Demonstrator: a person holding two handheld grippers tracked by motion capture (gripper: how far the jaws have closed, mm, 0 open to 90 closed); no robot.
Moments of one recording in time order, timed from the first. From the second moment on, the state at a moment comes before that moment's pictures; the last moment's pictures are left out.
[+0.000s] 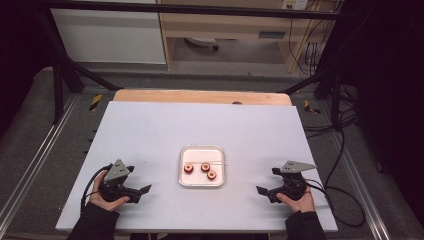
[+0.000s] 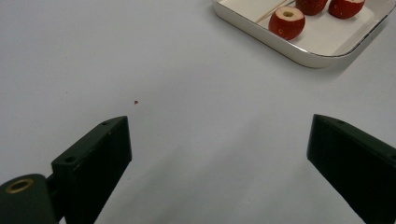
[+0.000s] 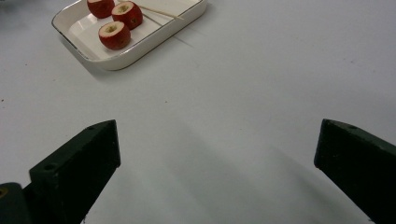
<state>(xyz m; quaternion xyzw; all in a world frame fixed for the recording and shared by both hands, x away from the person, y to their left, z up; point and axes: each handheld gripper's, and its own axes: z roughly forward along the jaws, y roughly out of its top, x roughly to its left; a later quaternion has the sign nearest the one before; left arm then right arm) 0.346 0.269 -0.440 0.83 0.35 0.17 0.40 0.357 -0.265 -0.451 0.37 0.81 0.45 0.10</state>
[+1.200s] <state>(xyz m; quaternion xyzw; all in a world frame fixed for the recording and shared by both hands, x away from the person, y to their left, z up) 0.377 0.181 -0.413 0.88 0.25 0.18 0.36 0.358 -0.263 -0.452 0.37 0.82 0.43 0.10</state>
